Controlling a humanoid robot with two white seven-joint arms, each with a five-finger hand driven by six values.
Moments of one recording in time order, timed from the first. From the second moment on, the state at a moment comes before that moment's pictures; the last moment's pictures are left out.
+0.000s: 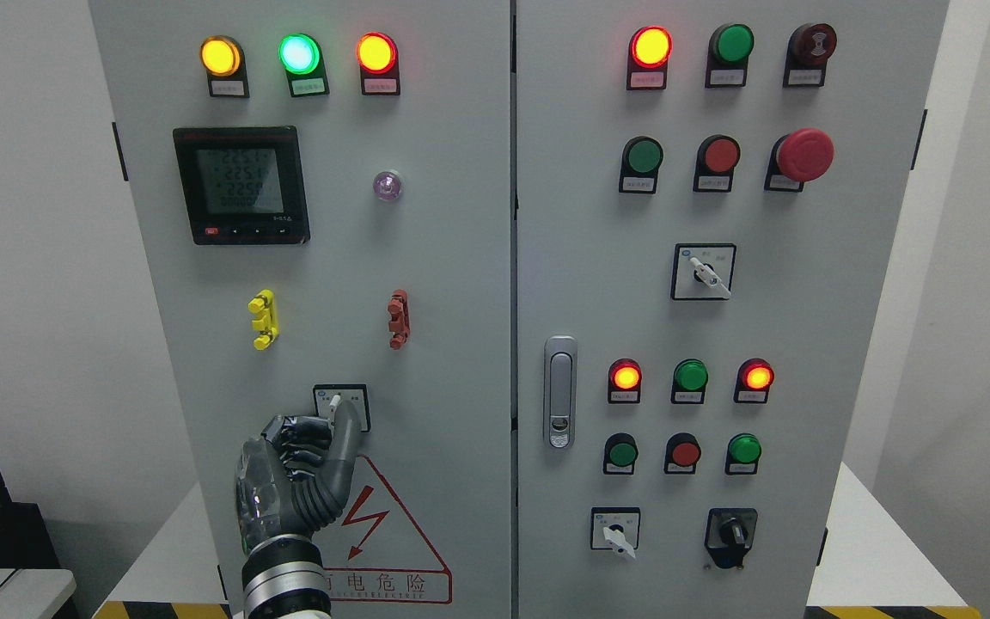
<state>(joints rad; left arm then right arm) -0.48 -0.10 -0.15 -1.81 -0.26 0.56 0.47 0.12 0.12 0.00 -0.11 0.00 0.01 -0.06</state>
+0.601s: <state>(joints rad) -0.49 -0.10 -0.15 -1.81 -0.26 0.56 0.47 0.12 0.12 0.00 -0.11 0.00 0.01 -0.06</state>
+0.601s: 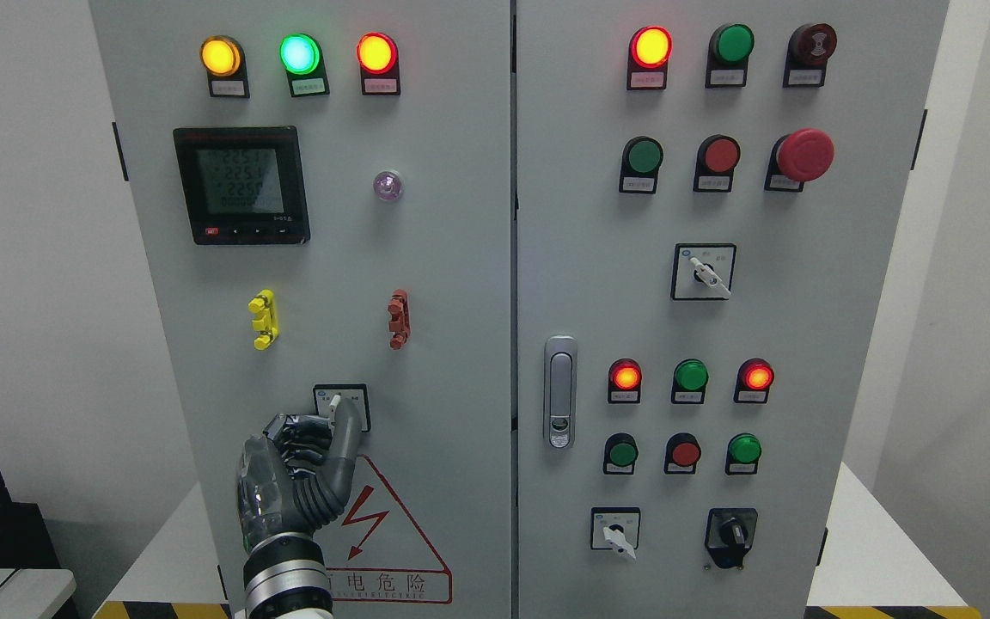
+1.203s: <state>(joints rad) -0.49 -0.10 -0.15 -1.81 -0.26 0.56 0.47 0.12 0.12 0.00 -0.11 0.00 0.01 -0.06</state>
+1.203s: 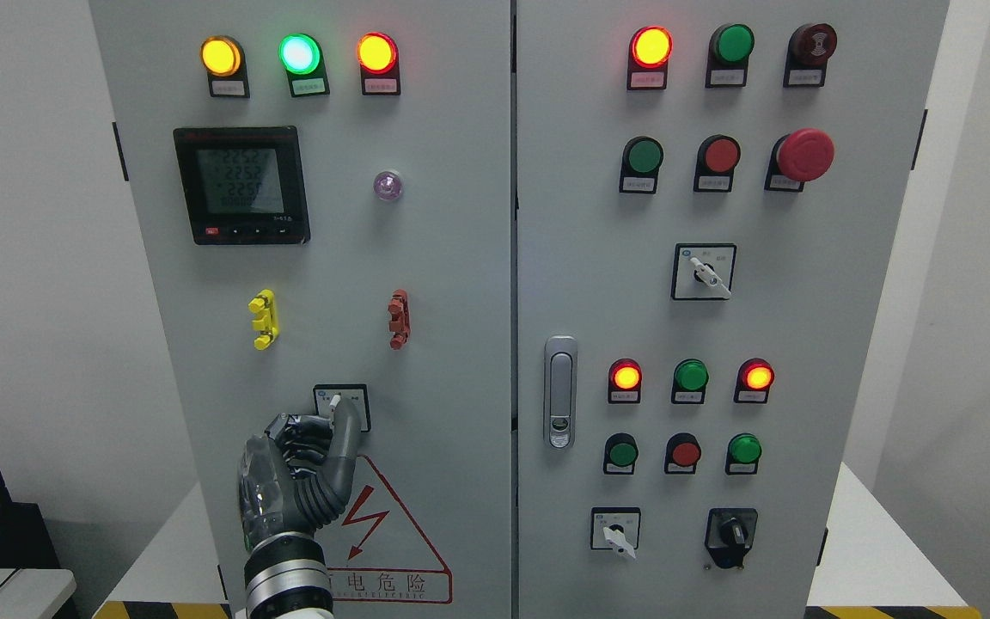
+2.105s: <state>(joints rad) -0.49 -0.10 -0.15 -1.81 -0.26 0.58 0.47 0.12 0.12 0.00 -0.11 0.00 0.01 -0.06</state>
